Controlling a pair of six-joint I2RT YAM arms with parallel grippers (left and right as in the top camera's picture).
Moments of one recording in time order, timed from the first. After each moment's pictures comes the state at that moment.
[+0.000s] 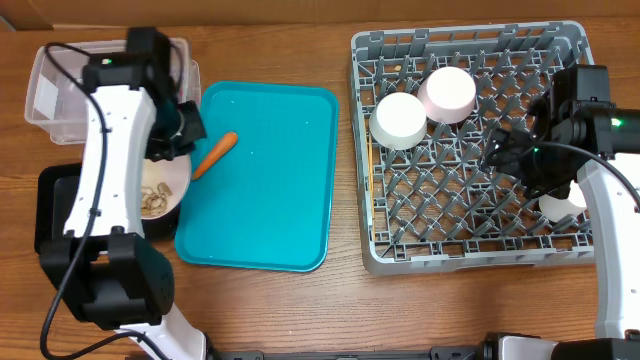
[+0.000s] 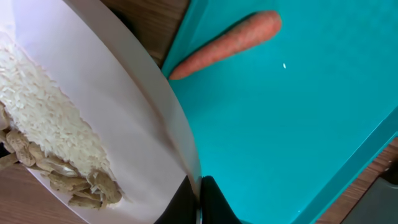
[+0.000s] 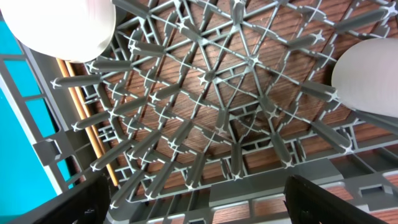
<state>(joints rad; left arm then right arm) 0.07 1.86 1.79 -1.40 0.02 -0.32 -0.09 1.48 1.48 -1.34 -0.12 0.24</state>
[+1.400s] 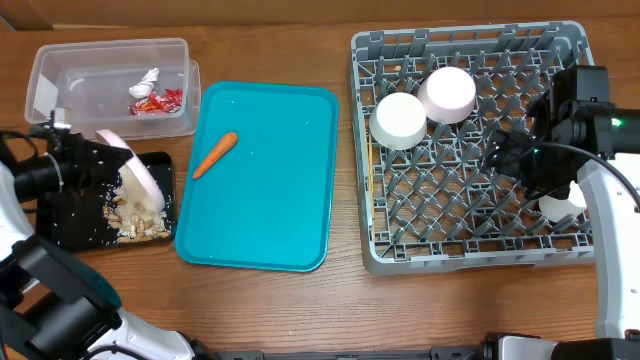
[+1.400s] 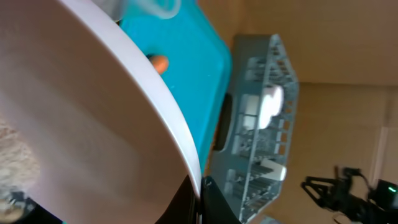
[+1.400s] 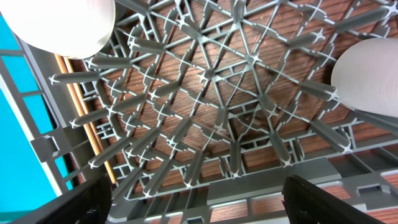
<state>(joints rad) 0.73 1.86 1.60 -1.41 1.02 0.28 -0.09 1.48 1.48 -1.35 -0.12 0.23</state>
